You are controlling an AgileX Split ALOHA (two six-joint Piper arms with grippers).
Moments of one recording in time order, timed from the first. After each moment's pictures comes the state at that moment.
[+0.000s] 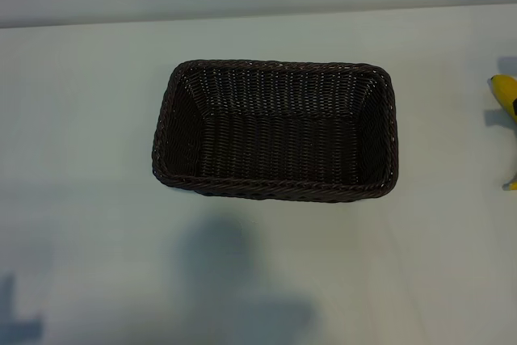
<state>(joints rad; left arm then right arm) 0.03 -0.01 -0.50 0.01 1.05 -0.02 -0.23 1.96 -1.17 0.19 0.75 -0.28</state>
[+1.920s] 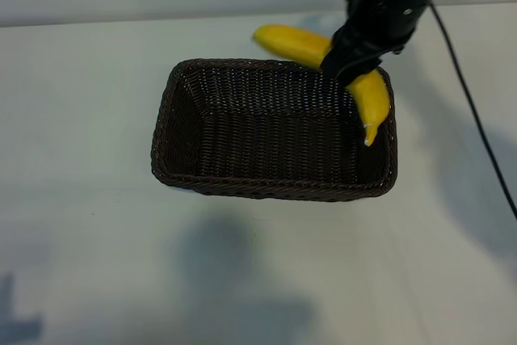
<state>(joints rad) 0.03 -0.01 -0.50 0.01 1.05 -0.01 0.48 1.91 -1.68 0.15 1.13 -0.41</state>
